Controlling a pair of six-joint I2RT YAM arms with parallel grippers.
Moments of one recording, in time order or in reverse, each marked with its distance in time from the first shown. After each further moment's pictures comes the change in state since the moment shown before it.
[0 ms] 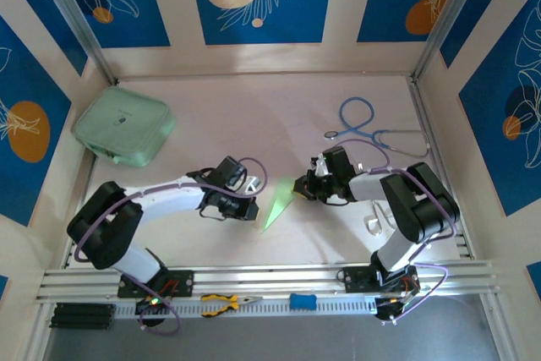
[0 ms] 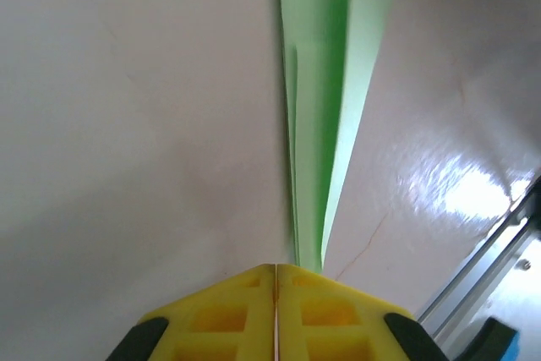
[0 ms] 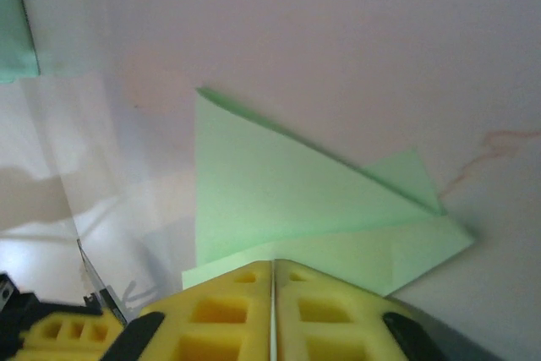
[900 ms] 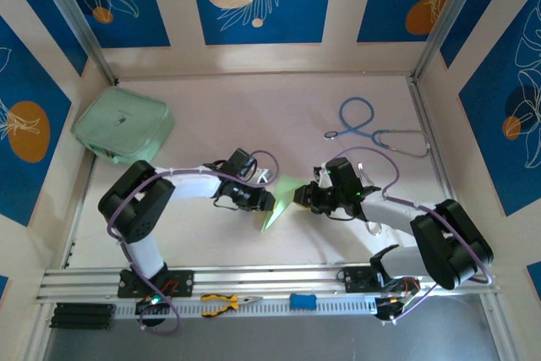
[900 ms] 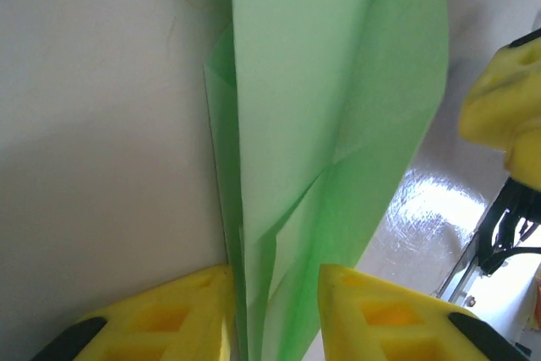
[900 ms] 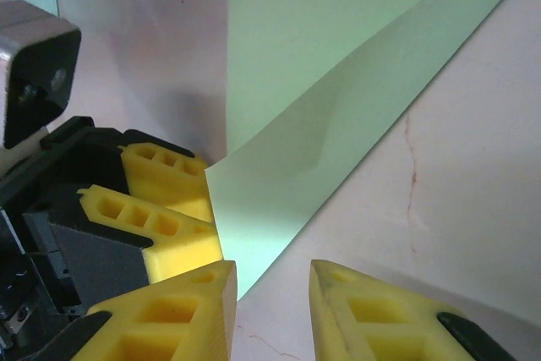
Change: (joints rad) left arm 0.016 0.243 0.117 0.157 0.152 -0.021; right arm 0.097 -0.294 -0.134 -0.111 0.060 0.067
